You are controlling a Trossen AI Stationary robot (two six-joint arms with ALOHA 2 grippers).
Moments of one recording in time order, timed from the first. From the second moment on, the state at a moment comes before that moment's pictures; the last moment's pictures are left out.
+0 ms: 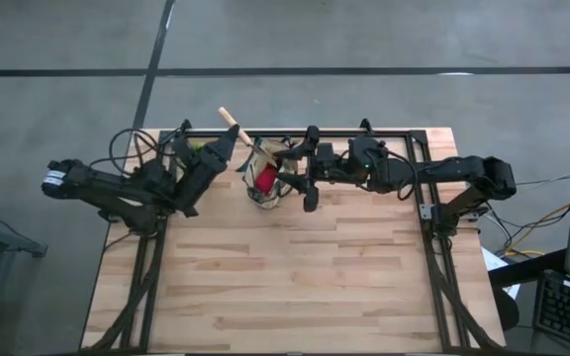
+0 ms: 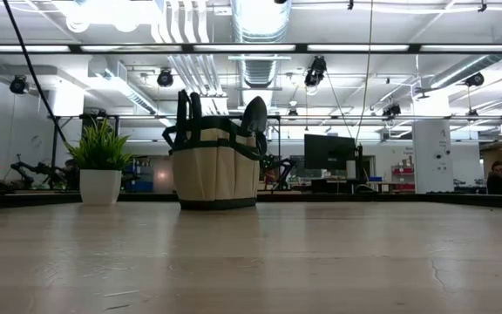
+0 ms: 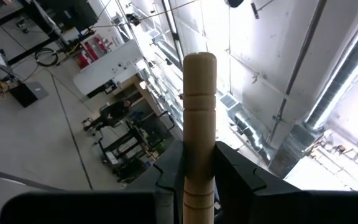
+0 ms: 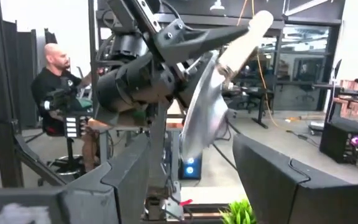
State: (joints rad) left arm -0.17 1.14 0.94 0.92 -0.95 -0.49; right arm -0.07 1.51 1.22 0.46 -0.05 0.00
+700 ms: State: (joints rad) left arm -0.15 1.19 0.94 0.97 -0.94 -0.53; right arm -0.09 1.52 1.22 0.45 0.00 0.08
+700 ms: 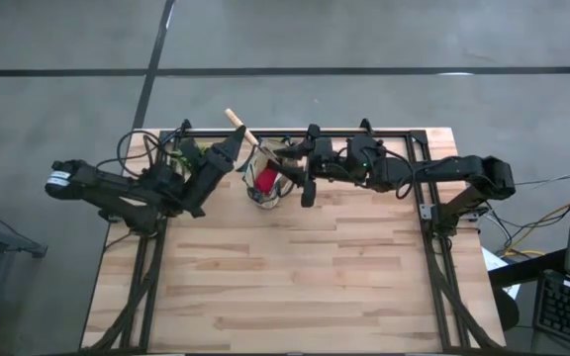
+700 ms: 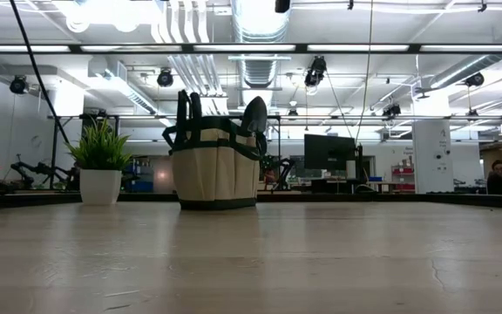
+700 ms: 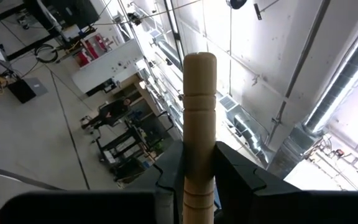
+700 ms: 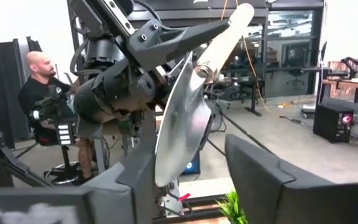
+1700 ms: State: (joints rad) left arm -0.15 1.19 0.94 0.87 -0.87 -0.52; right arm -0.15 1.42 1.22 0.26 -0.09 0.18
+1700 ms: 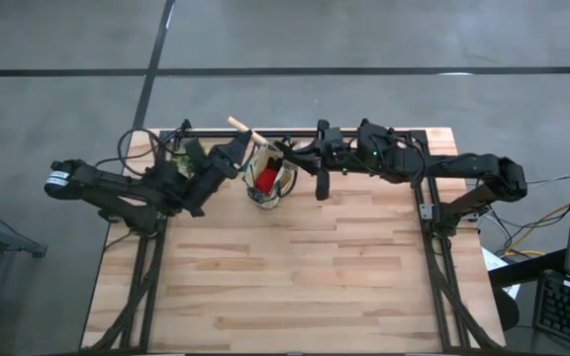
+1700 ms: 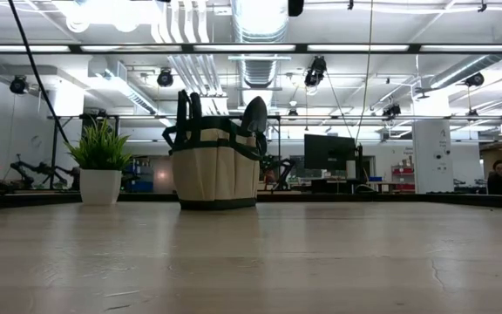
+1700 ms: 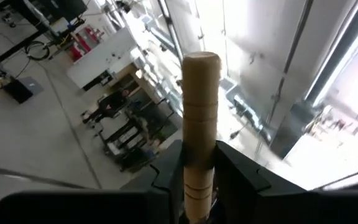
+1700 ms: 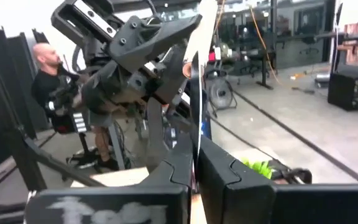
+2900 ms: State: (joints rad) left arm -0.15 1.17 0.94 0.16 -0.67 -0.76; right arm -0.21 1.40 1.44 -0.50 -0.11 0.04
